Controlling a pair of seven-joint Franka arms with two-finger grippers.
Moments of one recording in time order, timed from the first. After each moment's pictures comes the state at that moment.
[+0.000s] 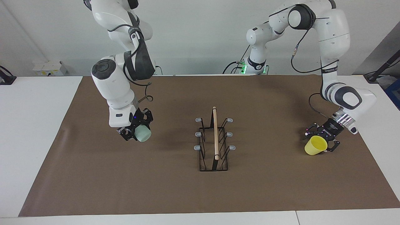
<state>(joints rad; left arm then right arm) 0.33 0.52 0.00 -1.83 -1.08 2.19 -0.96 0.09 0.29 0.10 -1.64 0.14 2.08 -0.60</state>
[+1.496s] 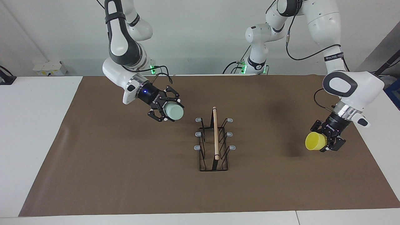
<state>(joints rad) 0.14 0.31 0.01 -1.81 -0.63 2.38 -0.94 0.22 0.01 0.11 -2.16 1.97 2.44 -1.77</state>
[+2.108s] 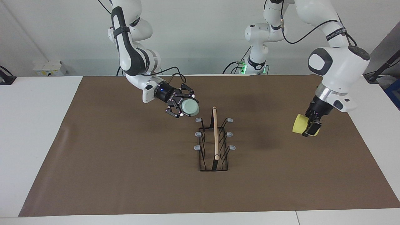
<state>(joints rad) -0.08 0.13 0.00 -1.81 -0.14 2.20 -0.96 0.30 0.06 0.11 -2.25 2.40 2.27 -2.17</state>
